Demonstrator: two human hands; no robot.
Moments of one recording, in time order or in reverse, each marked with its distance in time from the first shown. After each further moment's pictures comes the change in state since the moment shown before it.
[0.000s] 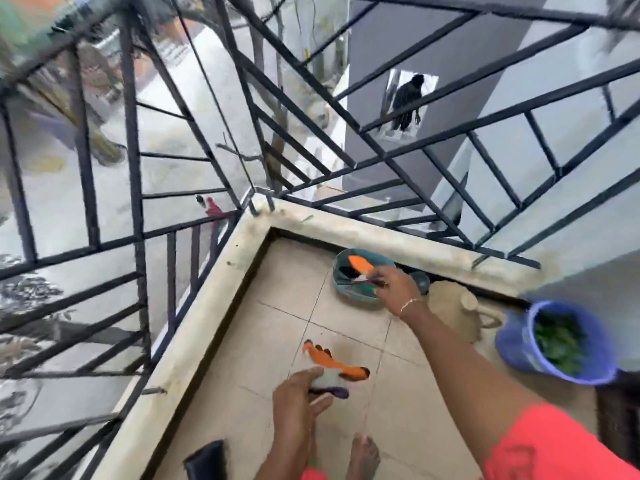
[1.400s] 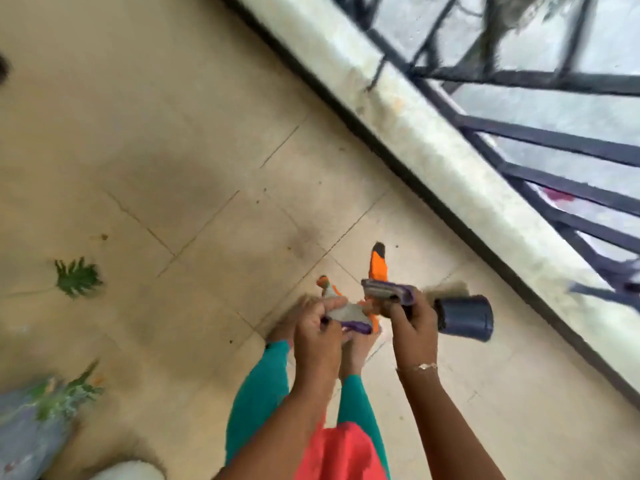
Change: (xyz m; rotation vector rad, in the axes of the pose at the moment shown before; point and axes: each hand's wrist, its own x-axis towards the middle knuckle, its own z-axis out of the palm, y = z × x) left_hand -0.008 -0.450 -0.514 -1.390 0.991 -0.086; right_hand -0.461 -0.067 0.676 -0.358 -1.084 -0.604
